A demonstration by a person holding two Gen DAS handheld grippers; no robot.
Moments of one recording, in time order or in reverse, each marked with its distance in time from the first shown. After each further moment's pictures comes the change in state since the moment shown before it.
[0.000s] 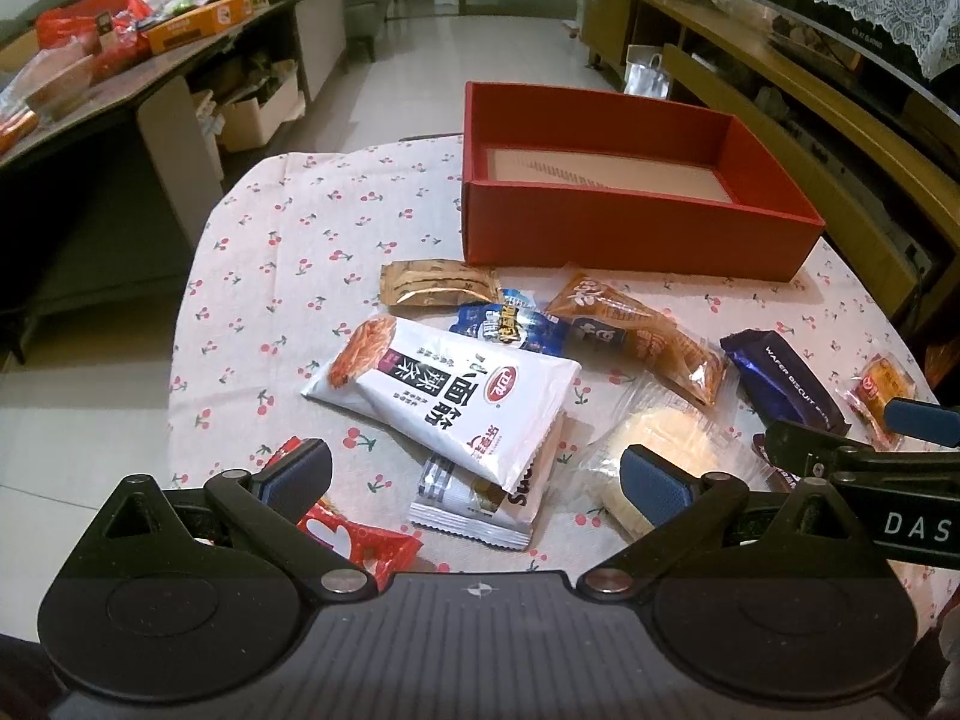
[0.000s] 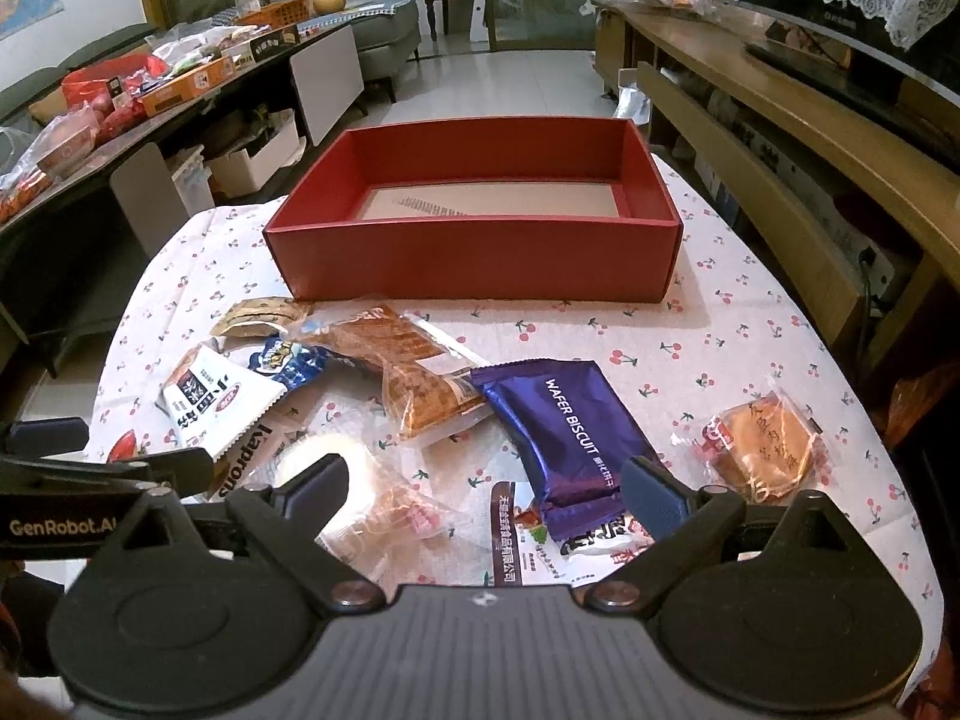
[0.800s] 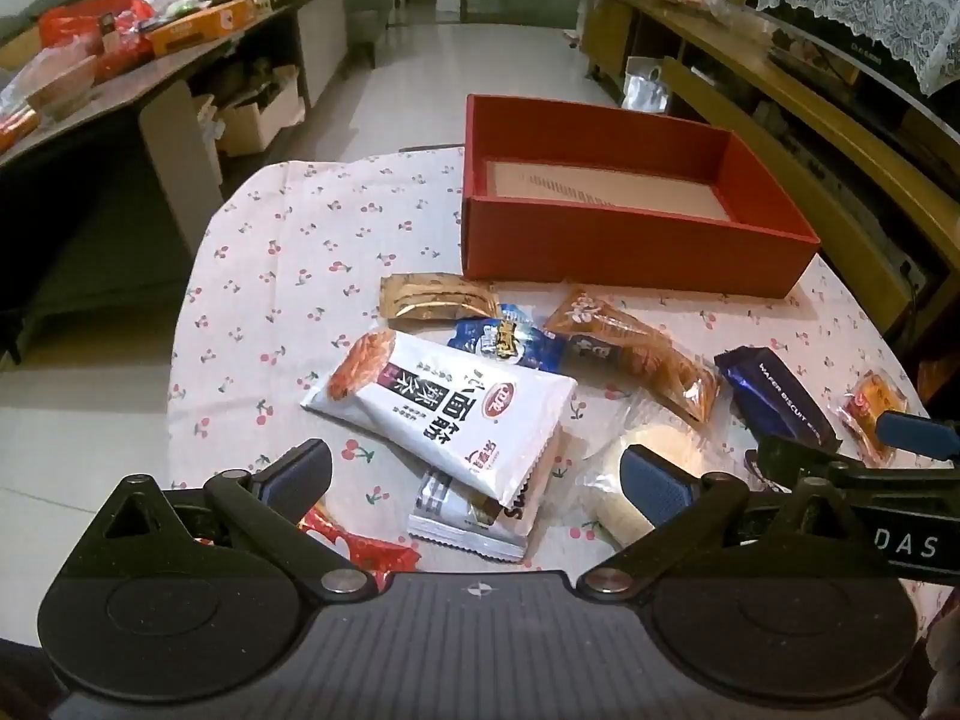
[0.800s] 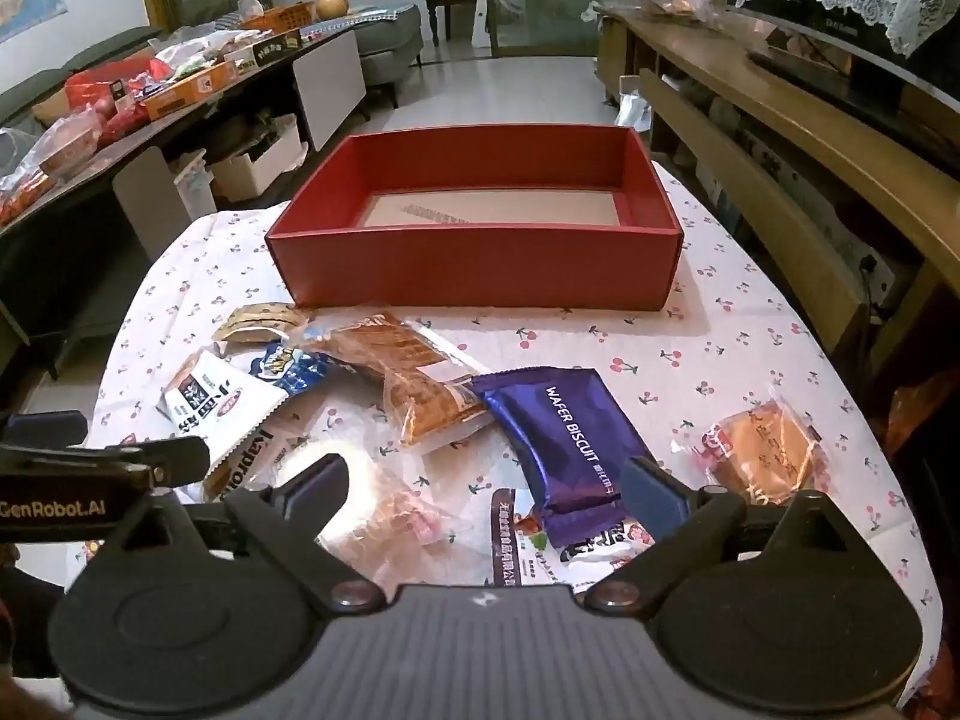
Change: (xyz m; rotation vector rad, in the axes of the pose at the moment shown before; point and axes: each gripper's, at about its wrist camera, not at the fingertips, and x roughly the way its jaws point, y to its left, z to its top) left arm -0.004 0.001 0.003 -0.013 -0.015 -0.014; right arm -0.001 0.000 0.000 -0.004 -0.016 0.001
